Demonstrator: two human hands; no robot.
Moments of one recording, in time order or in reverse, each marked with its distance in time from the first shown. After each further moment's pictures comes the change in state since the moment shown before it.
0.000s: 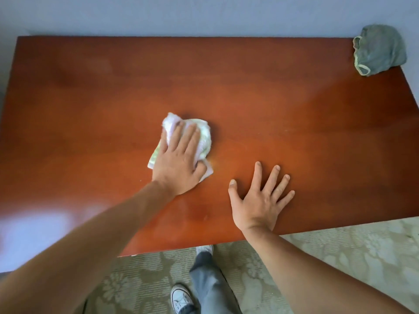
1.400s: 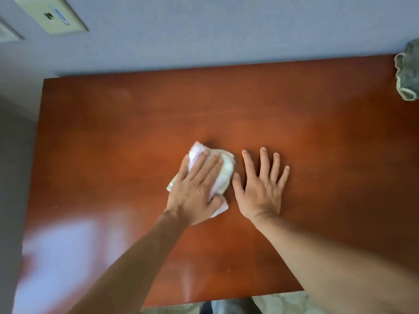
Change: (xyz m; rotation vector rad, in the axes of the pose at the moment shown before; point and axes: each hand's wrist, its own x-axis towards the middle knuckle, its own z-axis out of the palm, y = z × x) left_hand 0.036 -0.036 -0.007 -0.032 -0.077 0.073; right_hand 0.113 -0.090 -0.014 0.008 -0.001 -0.309
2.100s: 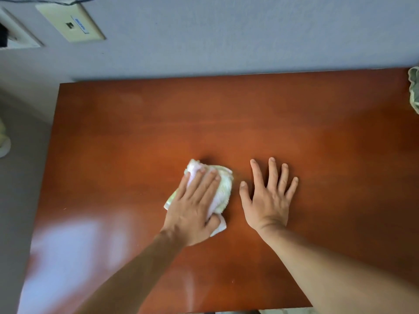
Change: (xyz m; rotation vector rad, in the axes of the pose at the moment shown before) left_hand -0.031 -0.004 -0.006 0.001 0.003 0.015; right_hand 0.000 -0.001 0.002 -0.007 0.033 0.005
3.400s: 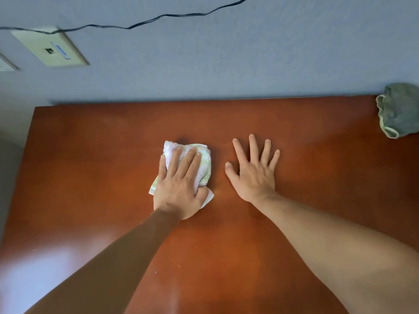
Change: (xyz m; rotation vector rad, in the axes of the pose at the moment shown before) left_hand 0.102 -0.053 -0.008 0.009 -0.051 -0.215; right_hand 0.129 -0.019 -0.026 -0.095 -0.132 -0.120
